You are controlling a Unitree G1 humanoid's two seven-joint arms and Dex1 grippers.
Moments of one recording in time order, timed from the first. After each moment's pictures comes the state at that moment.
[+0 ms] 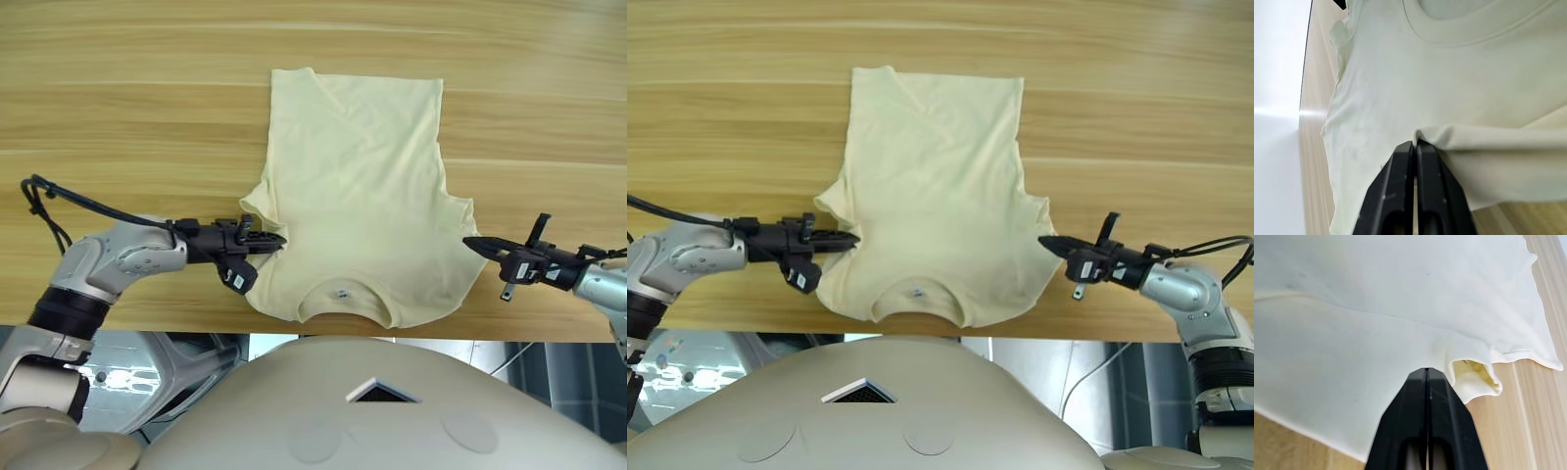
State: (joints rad) left arm -0.04 0.87 -0.39 0.05 0.53 -0.91 -0.65; right arm 0.28 -0.96 0.09 0.36 -0.06 -0.88 0.74
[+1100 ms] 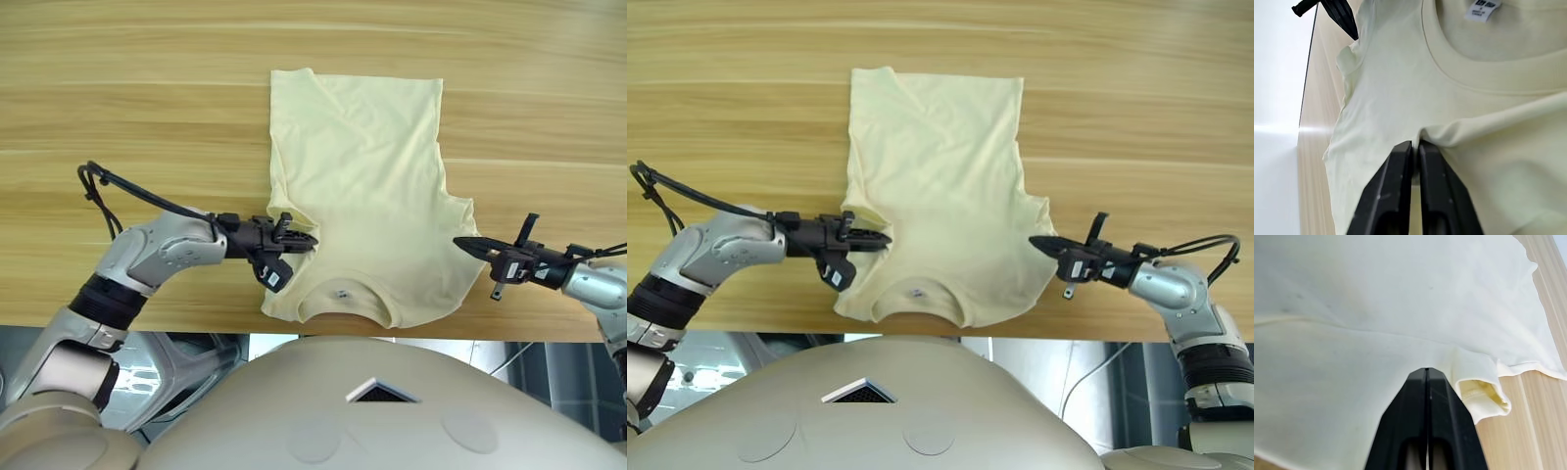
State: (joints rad) left arm -0.11 0.75 -0.50 -0.04 0.51 -0.77 -0.75; right arm 0.26 -0.92 0.12 0.36 -0.06 -0.87 0.74
